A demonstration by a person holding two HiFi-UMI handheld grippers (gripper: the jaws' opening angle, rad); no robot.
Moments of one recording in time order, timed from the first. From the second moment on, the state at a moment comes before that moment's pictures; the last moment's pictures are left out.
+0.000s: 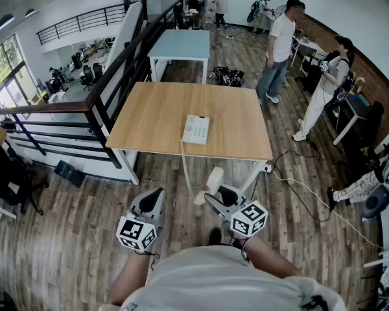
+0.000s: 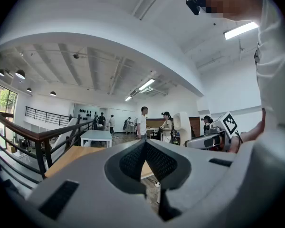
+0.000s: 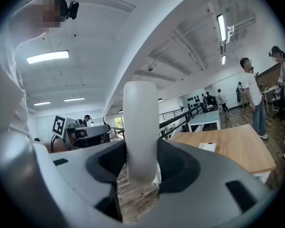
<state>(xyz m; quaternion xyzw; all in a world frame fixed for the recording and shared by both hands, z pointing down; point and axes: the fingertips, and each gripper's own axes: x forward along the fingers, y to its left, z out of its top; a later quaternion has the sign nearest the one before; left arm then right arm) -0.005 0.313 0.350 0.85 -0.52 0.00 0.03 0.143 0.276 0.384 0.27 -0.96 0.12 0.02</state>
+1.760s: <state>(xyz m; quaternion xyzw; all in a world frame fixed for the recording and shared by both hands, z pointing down) 0.132 0.070 0.370 0.85 -0.52 0.03 0.05 0.245 0.056 0.420 0.20 -0.96 0.19 0.01</state>
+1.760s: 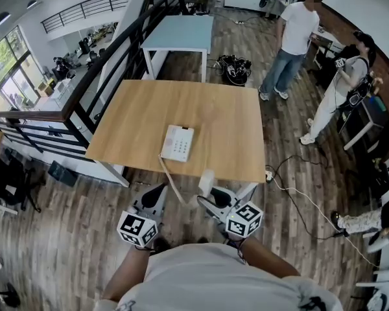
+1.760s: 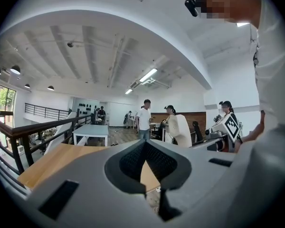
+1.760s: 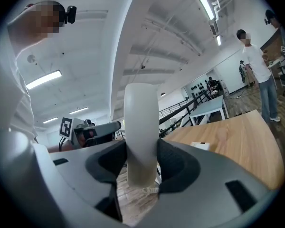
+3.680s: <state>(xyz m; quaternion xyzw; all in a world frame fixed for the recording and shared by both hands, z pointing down) -0.119 -0.159 0.382 0.94 -0.33 0.02 0.05 -0.008 -0.123 0.420 0.40 -0.89 0.20 -0.02</state>
